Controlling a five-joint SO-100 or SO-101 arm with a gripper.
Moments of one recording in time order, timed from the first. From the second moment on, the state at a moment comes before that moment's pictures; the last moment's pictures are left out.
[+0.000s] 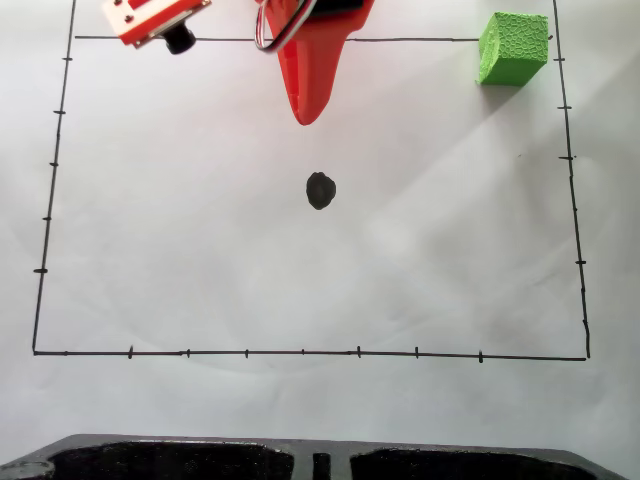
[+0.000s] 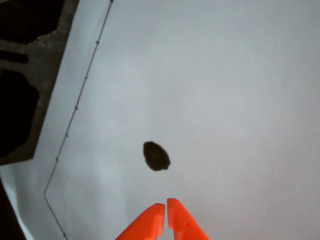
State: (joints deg) arm -5.4 186.8 174.6 52.8 -12.7
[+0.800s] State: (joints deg) arm -6.2 178.5 171.7 50.5 -3.3
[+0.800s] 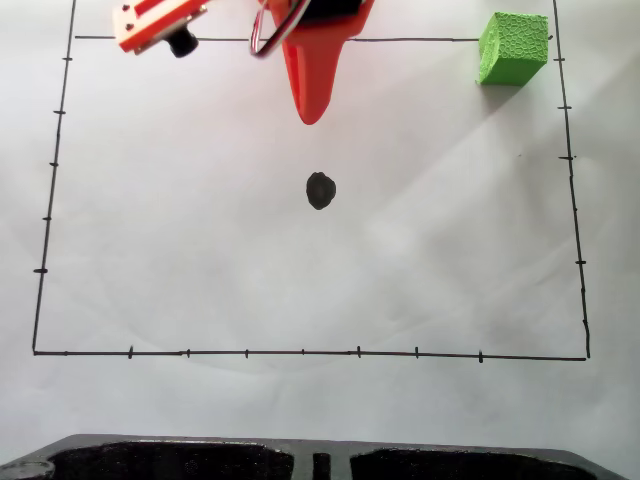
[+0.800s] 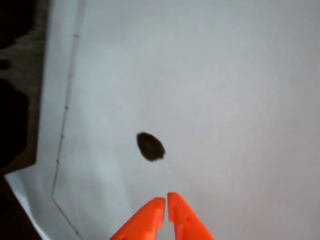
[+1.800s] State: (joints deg) arm -29.4 132.7 121.1 83.8 36.3
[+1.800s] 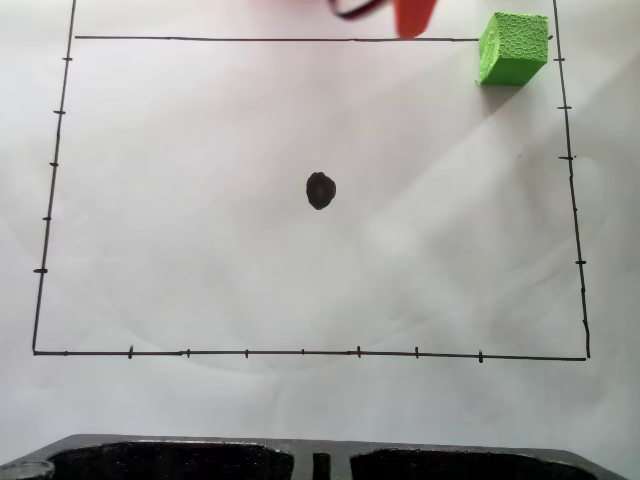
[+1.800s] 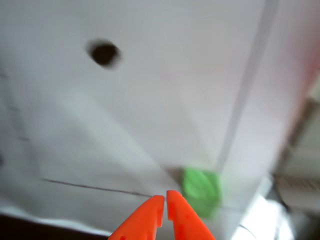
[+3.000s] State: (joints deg) arm -59.2 106.3 107.8 91.4 63.3
